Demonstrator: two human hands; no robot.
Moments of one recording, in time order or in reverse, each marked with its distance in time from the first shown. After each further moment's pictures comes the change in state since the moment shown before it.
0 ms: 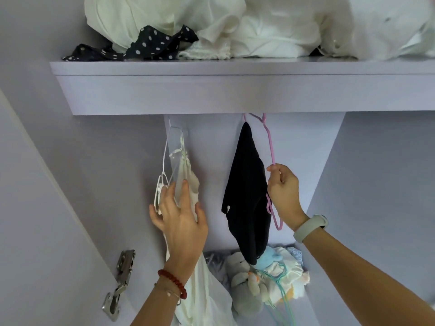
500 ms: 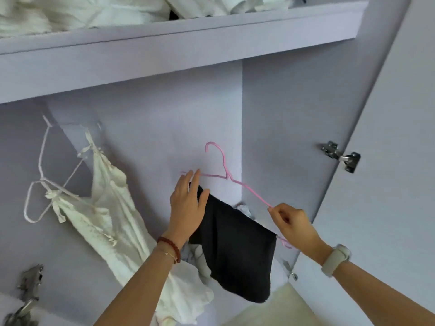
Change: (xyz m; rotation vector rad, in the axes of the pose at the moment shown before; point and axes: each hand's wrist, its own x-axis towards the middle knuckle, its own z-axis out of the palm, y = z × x) left_hand -0.069 0.108 0.058 -0.295 -0.593 0.385; right_hand -0.153 0.076 -0.209 -0.495 -0.057 0.112
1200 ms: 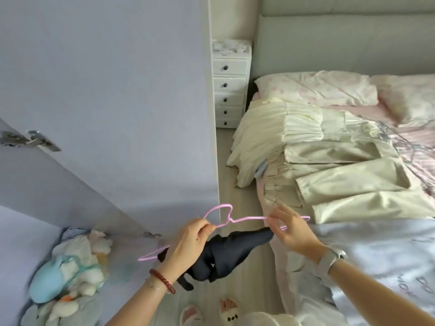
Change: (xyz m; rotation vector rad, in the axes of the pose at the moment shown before) left_hand -0.202 0.298 0.223 -0.424 -1.089 0.669; right_hand -0.388 0.158 -0.200 -0.319 0.499 0.729
